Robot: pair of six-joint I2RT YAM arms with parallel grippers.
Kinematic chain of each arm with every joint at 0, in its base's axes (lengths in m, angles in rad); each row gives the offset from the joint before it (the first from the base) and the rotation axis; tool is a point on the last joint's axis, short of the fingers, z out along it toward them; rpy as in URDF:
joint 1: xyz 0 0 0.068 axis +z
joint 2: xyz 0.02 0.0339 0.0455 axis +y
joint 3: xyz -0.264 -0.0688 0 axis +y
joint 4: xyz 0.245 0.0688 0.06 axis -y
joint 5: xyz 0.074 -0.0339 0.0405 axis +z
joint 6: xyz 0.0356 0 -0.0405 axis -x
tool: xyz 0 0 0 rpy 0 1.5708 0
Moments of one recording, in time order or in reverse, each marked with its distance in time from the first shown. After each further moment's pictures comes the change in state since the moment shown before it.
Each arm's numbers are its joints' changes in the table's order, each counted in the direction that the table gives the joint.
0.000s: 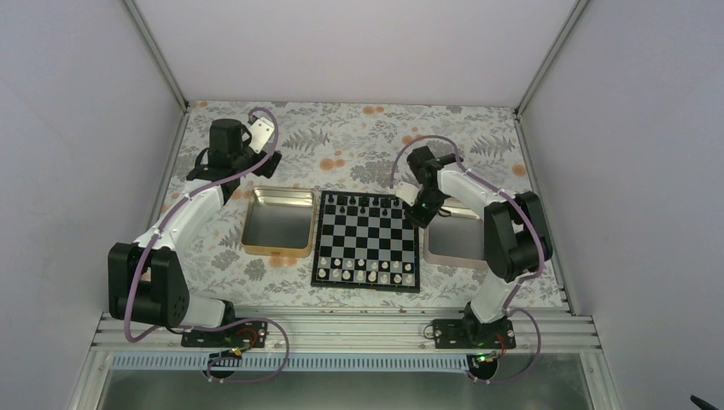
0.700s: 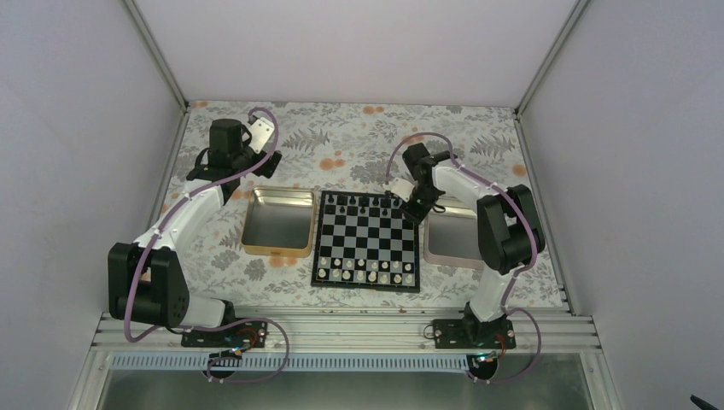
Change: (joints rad) left arm 0.000 0.000 0.000 0.000 0.001 0.000; right arm 0.008 0.064 -0.044 0.047 0.019 0.003
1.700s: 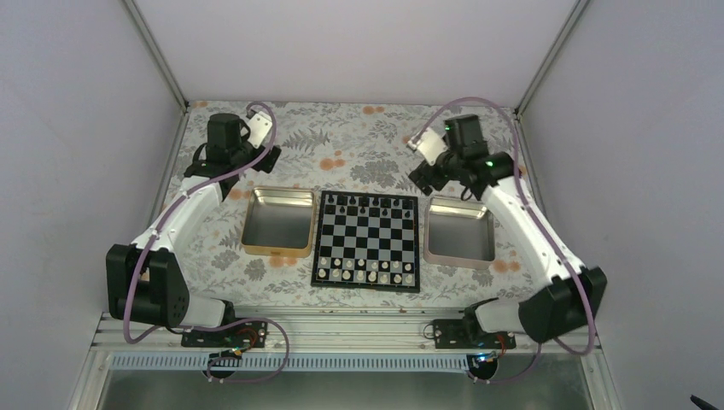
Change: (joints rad) left arm 0.000 0.000 -0.042 -0.032 -0.001 0.007; right arm -0.025 -0.435 -0.087 0.090 -0.051 -0.005
